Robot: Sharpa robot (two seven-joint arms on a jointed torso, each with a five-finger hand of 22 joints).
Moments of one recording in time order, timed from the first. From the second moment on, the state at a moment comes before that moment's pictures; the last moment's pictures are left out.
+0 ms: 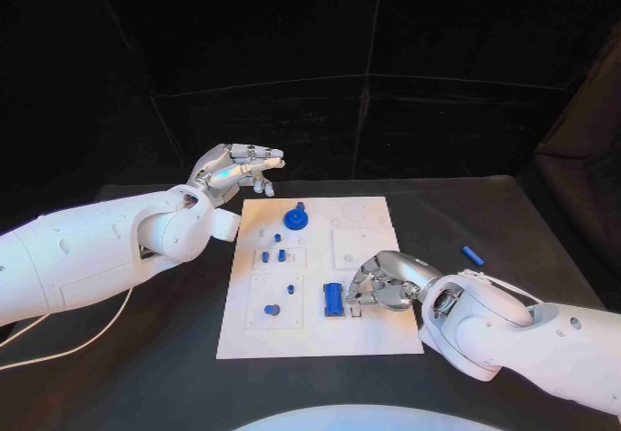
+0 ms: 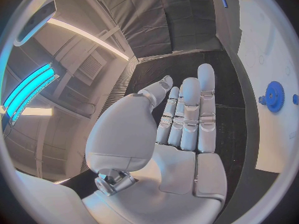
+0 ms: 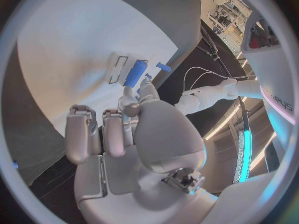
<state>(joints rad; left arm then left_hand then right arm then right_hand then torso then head) 1.27 -0.83 -0.12 1.41 0.00 -0.18 0.48 1.28 -0.07 0.40 -0.09 0.05 1.03 0.18 0.15 0.07 1.07 0.11 0.22 0.07 1.22 0.02 1.02 0.47 0.17 1.22 0.12 0.63 0.57 1.03 -0.93 -0.11 1.87 -1.36 -0.45 -0.37 1.42 0.06 -0.23 0.17 0.23 0.95 0.10 0.30 0.28 1.32 0.01 1.00 1.06 1.47 -0.07 1.44 1.31 0.05 1.47 0.04 1.45 1.31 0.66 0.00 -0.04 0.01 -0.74</state>
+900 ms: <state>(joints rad) 1.27 -0.83 -0.12 1.41 0.00 -0.18 0.48 1.28 -0.07 0.40 -0.09 0.05 1.03 0.18 0.15 0.07 1.07 0.11 0.23 0.07 1.22 0.02 1.02 0.47 0.17 1.22 0.12 0.62 0.57 1.11 -1.19 -0.11 1.76 -1.20 -0.49 -0.25 1.46 0.04 -0.23 0.15 0.32 0.96 0.12 0.19 0.24 1.31 0.03 0.99 1.05 1.46 -0.05 1.44 1.31 0.05 1.46 0.06 1.45 1.31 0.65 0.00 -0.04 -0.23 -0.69</state>
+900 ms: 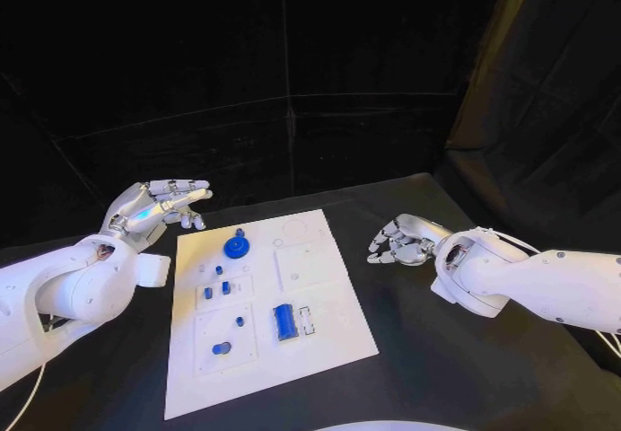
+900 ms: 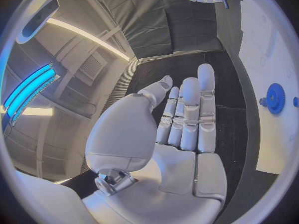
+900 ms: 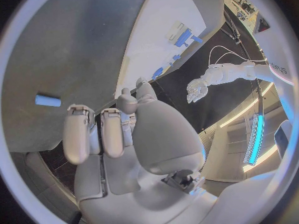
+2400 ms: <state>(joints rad) 1.27 -0.83 -0.13 1.41 0.00 -0.18 0.48 1.28 -0.07 0.40 -0.09 0.05 1.03 0.18 0.15 0.07 1.07 0.11 0.23 0.07 1.22 0.02 1.02 0.47 0.17 1.22 0.12 0.62 0.57 1.12 -1.15 -0.11 1.55 -1.39 -0.42 -0.43 1.42 0.00 -0.26 0.19 0.36 0.97 0.12 0.16 0.24 1.30 0.03 0.97 1.04 1.47 -0.04 1.44 1.31 0.05 1.47 0.06 1.45 1.31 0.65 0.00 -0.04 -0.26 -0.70</state>
